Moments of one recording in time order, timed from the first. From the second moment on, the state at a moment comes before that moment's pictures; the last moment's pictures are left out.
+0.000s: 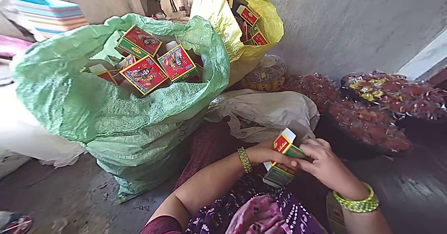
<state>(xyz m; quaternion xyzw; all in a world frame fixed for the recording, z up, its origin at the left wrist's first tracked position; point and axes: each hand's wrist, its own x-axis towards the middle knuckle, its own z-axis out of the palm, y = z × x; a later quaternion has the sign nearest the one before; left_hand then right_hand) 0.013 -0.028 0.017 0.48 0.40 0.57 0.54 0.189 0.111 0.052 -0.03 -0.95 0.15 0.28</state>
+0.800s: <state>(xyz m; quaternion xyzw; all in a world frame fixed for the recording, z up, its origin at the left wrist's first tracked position) 0.023 -0.023 0.005 0.51 0.36 0.72 0.29 0.166 0.084 0.011 -0.03 -0.80 0.37 0.48</state>
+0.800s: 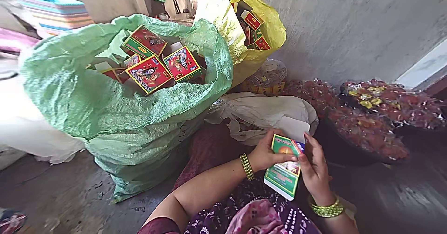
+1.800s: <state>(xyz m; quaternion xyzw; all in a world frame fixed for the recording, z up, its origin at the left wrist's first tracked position) 0.017 -0.023 0.008 0.58 0.44 0.60 0.33 0.191 0.105 0.035 -0.07 -0.82 0.40 0.41</state>
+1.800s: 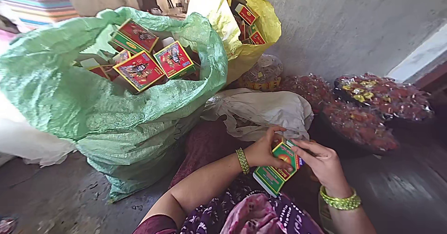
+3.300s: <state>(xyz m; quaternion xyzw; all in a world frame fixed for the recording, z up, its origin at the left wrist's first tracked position) 0.014 -0.004 -0.016 0.46 0.54 0.64 0.32 0.285 0.305 -0.122 -0.65 -0.61 0.43 0.12</state>
